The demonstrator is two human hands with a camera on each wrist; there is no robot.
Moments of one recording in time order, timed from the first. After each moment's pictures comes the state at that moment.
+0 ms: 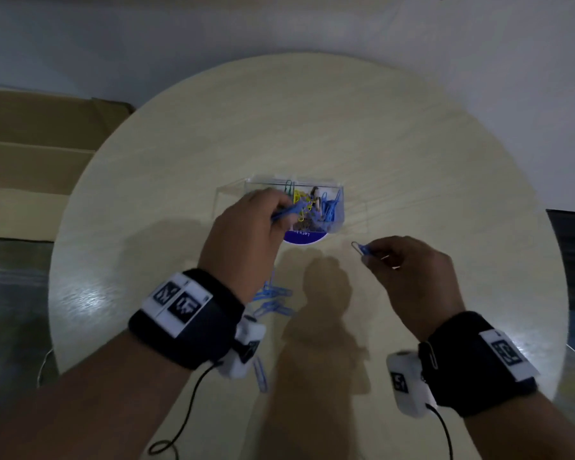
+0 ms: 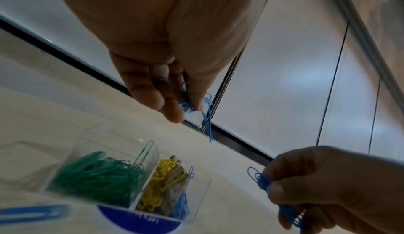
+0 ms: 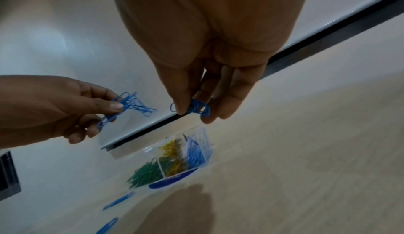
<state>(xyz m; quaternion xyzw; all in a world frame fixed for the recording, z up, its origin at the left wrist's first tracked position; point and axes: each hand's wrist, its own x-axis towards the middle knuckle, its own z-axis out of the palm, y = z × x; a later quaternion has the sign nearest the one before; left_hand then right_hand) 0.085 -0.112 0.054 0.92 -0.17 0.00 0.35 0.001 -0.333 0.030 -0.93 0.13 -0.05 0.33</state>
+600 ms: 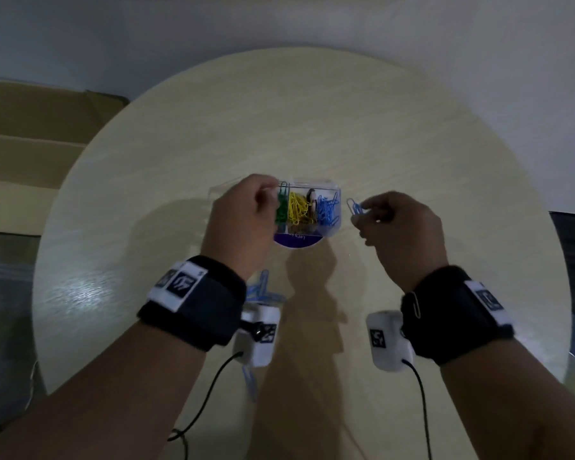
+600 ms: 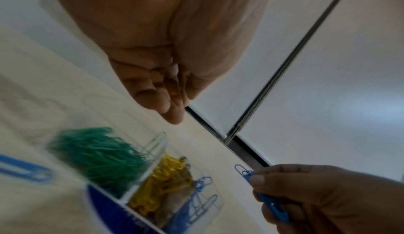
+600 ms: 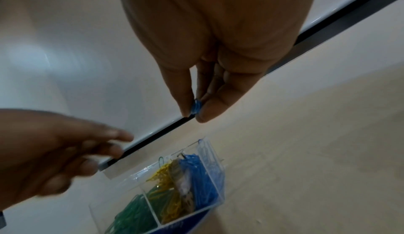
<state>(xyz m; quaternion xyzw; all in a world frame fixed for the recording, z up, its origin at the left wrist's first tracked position) 0.113 -0.129 0.032 0.88 -0.02 -0.05 0.47 0.065 -0.337 0.029 -0.87 0.21 -0.05 0.45</state>
